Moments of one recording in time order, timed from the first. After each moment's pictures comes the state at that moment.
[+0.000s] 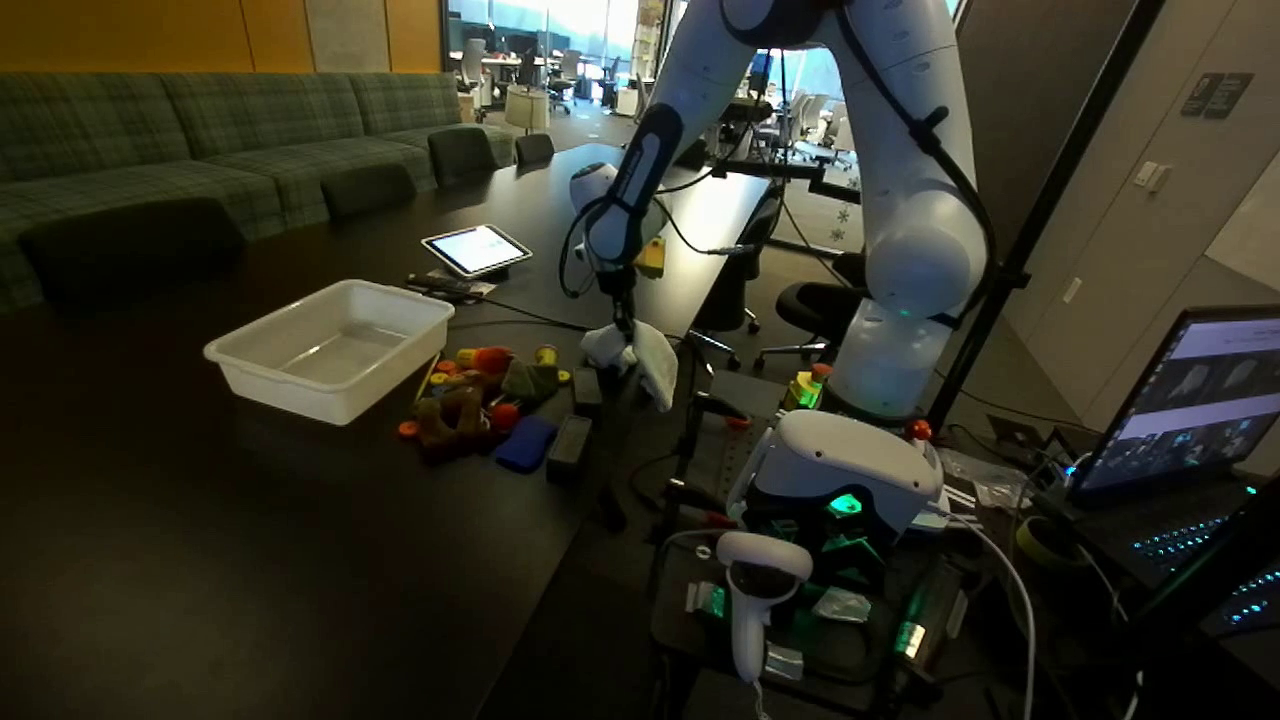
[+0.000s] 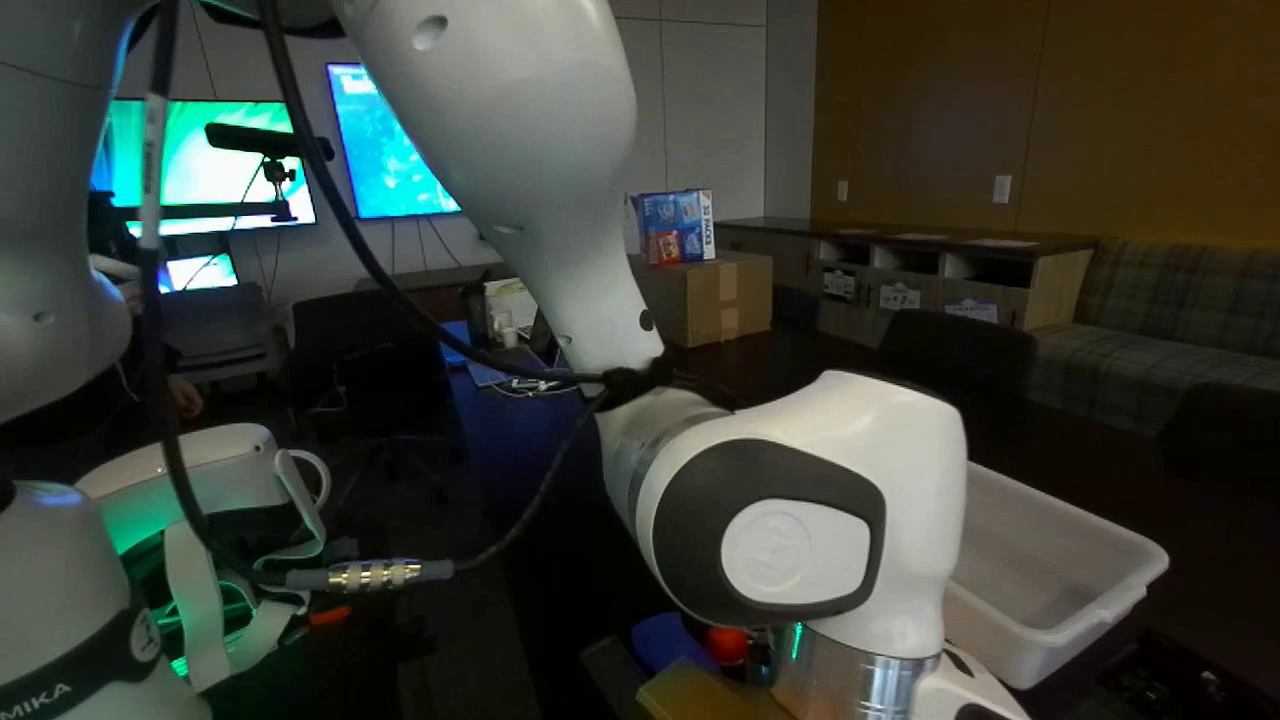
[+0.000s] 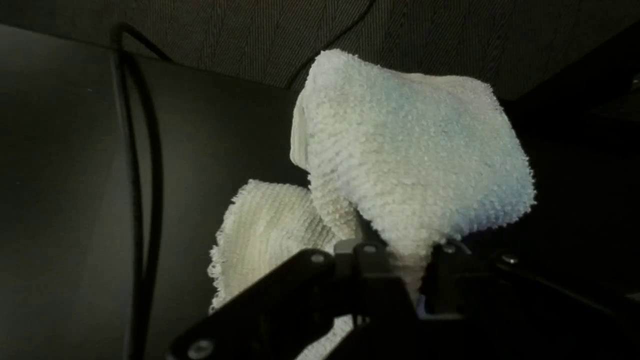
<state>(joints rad) -0.32 0.56 -0.21 -2.17 -0.38 2.51 -0.42</state>
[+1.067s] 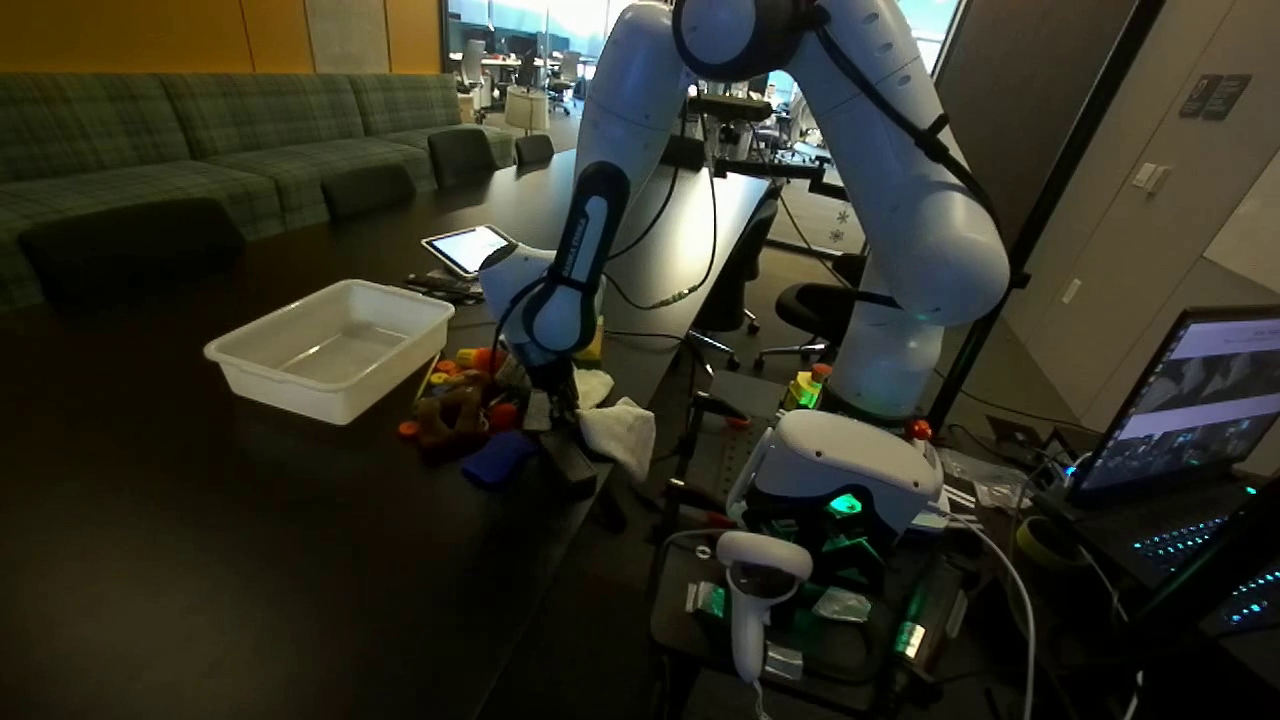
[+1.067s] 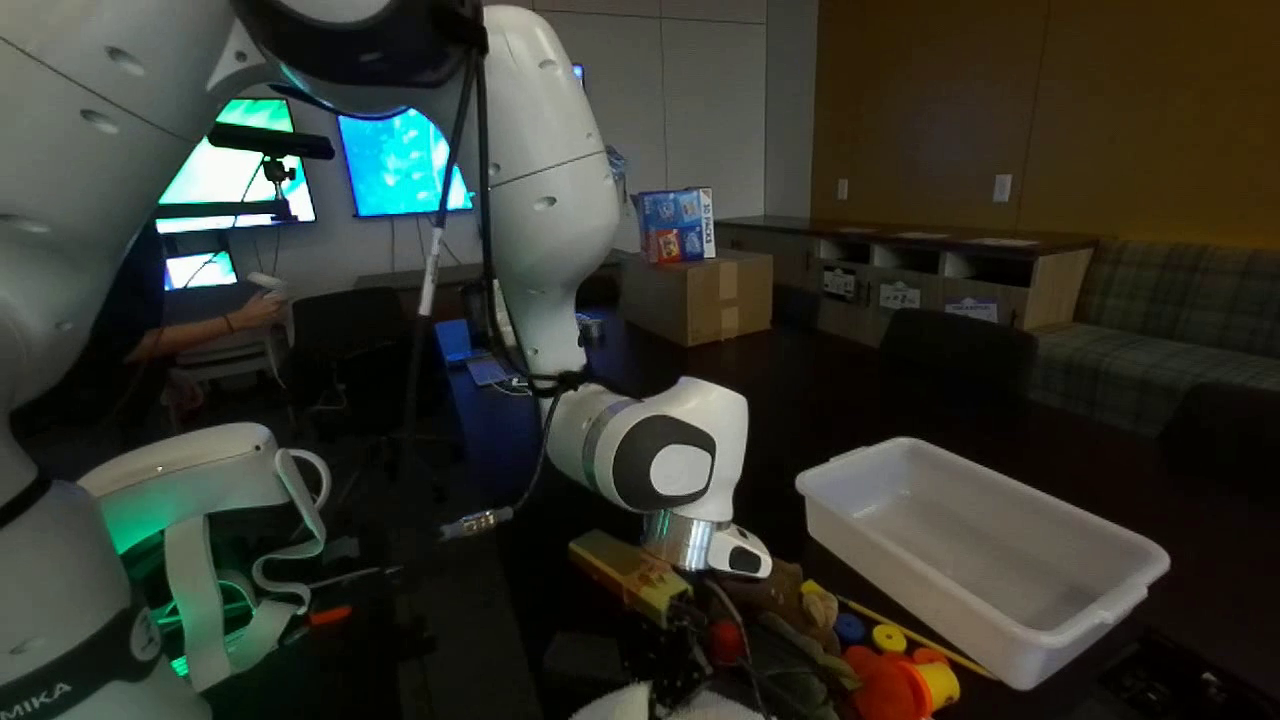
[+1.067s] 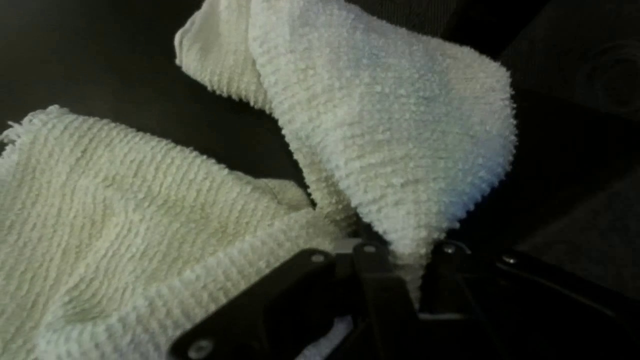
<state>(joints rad) 0.01 0.71 -0.07 -2.18 -0.32 2.52 -0.07</state>
